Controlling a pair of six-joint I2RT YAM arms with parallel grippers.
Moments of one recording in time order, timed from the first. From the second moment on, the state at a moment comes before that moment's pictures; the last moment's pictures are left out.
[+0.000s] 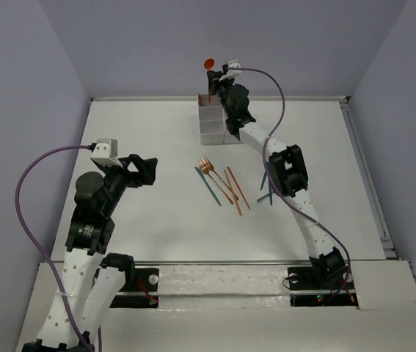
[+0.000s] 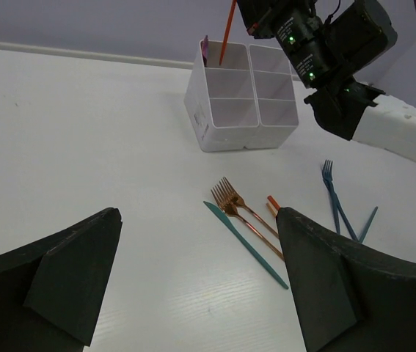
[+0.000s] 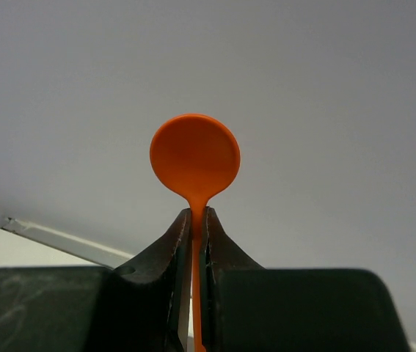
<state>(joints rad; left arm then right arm) -0.17 0.57 0.69 -0.20 0.13 -0.31 0.48 2.68 2.39 0.63 0.07 0.09</state>
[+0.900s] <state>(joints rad) -0.16 0.54 0.69 -0.16 0.16 -0.31 0.48 1.91 1.48 0.66 0.08 0.20</state>
